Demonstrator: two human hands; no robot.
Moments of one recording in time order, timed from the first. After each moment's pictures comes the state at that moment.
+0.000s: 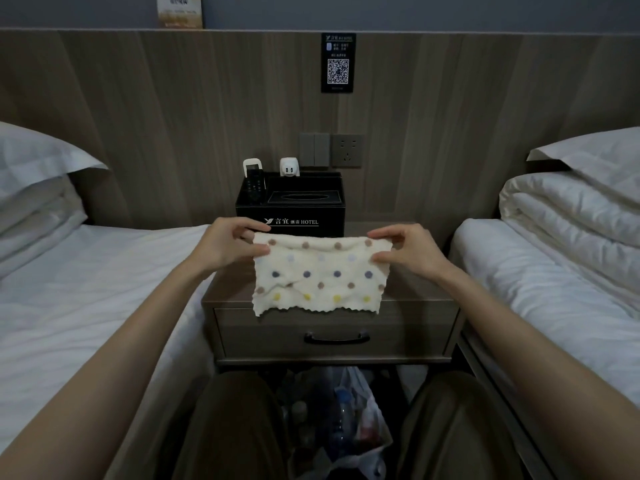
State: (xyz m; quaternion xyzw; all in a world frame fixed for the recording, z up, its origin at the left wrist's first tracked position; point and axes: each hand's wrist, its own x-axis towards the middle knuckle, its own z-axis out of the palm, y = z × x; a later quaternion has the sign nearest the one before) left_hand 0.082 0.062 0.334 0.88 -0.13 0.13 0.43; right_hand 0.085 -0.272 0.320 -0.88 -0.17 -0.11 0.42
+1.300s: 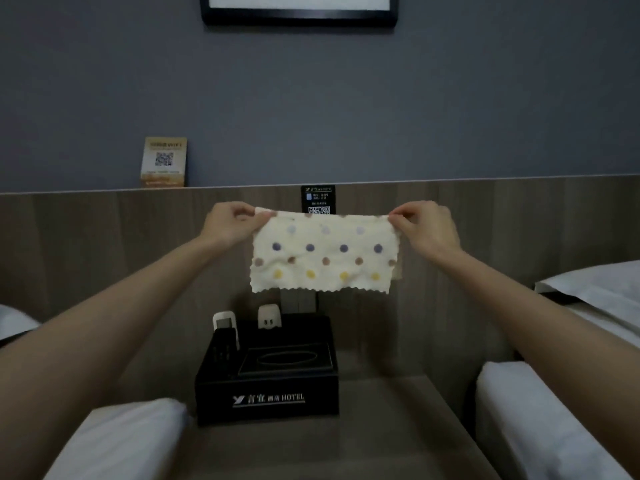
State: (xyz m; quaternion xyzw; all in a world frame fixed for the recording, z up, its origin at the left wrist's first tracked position) left_hand 0.268 0.009 0.558 0.83 -0.11 0.29 0.46; right_hand 0.260 -0.300 0.536 -0.85 -0.06 -0.43 0.30
